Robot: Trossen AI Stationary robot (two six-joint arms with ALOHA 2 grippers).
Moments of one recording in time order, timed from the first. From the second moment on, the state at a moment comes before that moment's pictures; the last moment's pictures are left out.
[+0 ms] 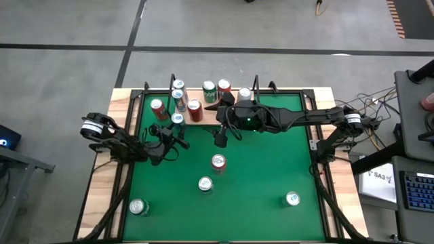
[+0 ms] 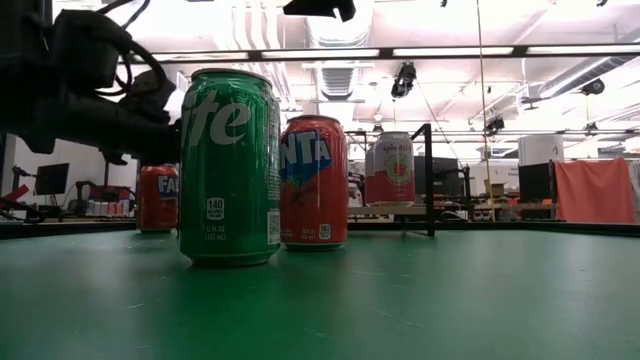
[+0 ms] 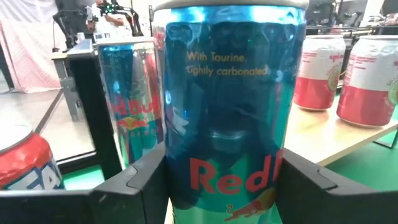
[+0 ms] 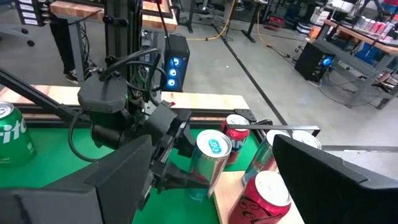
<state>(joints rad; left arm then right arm) -0.15 1.63 0.17 1.37 -1.22 -0.10 -0.03 1.64 1.50 -0.09 0.19 -0.14</state>
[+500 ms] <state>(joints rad) -0.06 1.63 0.17 1.37 -1.14 -0.06 -0.03 1.64 1.50 -0.09 0.19 -0.14</state>
